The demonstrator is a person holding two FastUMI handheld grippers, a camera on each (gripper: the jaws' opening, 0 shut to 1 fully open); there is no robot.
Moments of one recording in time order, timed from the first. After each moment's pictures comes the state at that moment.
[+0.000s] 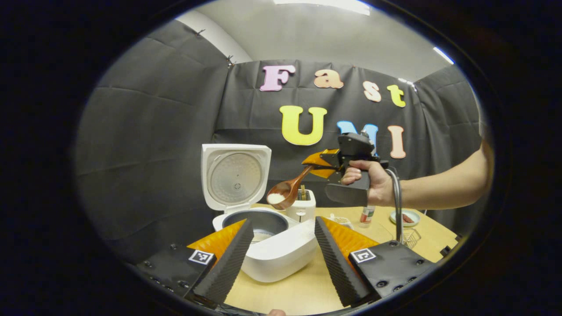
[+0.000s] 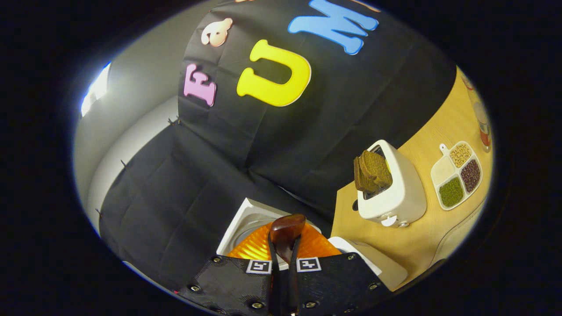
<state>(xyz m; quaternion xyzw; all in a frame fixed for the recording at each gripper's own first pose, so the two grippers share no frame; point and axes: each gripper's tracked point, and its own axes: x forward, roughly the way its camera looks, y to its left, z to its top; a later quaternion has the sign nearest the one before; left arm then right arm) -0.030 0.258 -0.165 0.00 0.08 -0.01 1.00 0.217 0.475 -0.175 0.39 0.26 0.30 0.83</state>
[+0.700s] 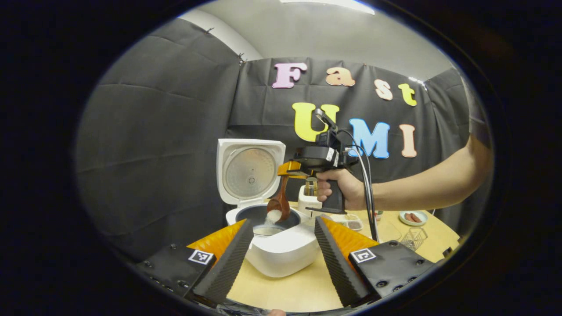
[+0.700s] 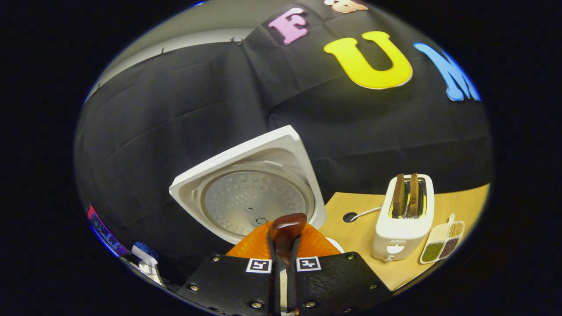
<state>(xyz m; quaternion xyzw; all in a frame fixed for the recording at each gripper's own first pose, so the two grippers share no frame) -0.044 0.275 -0.171 0.00 0.09 0.02 1.00 0.194 0.573 -0.216 0.06 0.21 0.40 0.89</state>
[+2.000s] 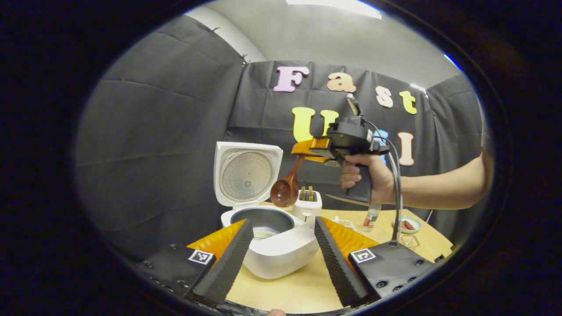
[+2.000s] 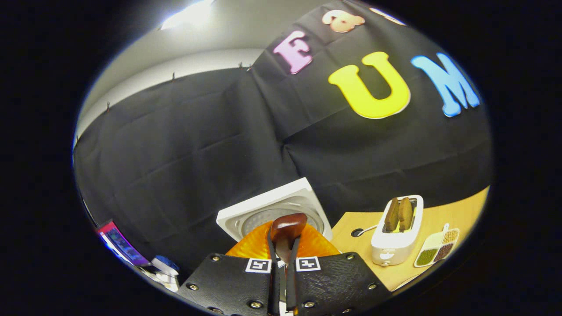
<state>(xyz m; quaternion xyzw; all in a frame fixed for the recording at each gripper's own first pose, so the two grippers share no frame) -0.042 0.266 -0.158 -0.02 0.08 0.01 1.00 0.172 0.491 -0.105 0.20 0.17 0.41 0.88</state>
